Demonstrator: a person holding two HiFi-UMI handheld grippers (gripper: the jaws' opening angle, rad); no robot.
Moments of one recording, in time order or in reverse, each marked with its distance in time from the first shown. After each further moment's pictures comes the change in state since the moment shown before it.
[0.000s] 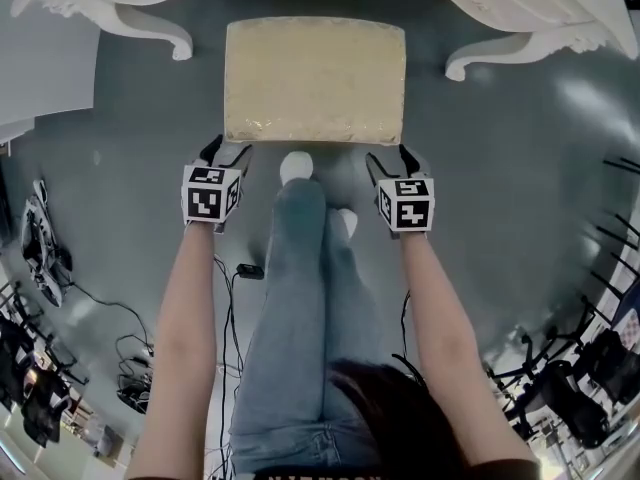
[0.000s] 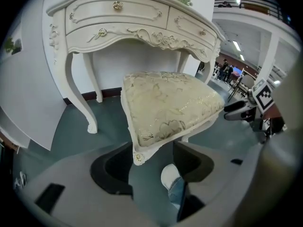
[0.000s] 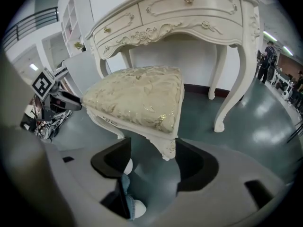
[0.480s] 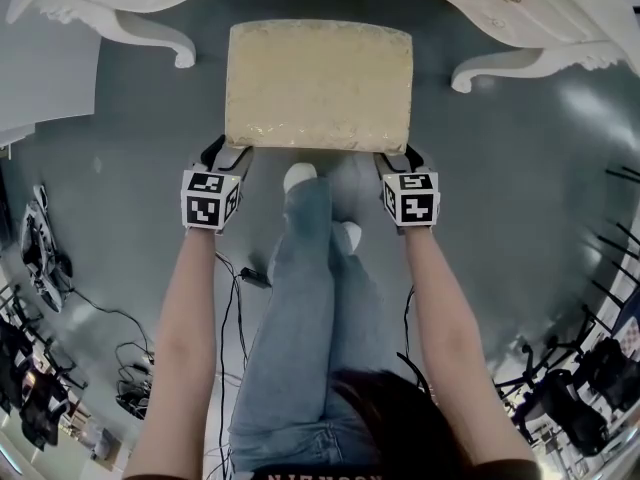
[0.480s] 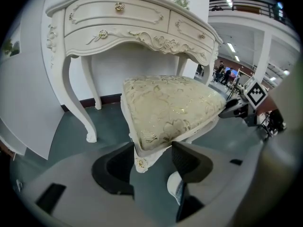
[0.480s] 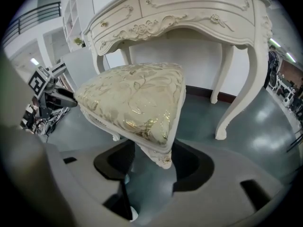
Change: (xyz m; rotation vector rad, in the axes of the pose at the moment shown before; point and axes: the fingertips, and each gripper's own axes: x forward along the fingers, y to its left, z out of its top) left arm 0.020 0.022 0.017 0.036 -0.081 -0.012; right arm 0.038 -0.012 0.026 -0.046 0.003 -0.010
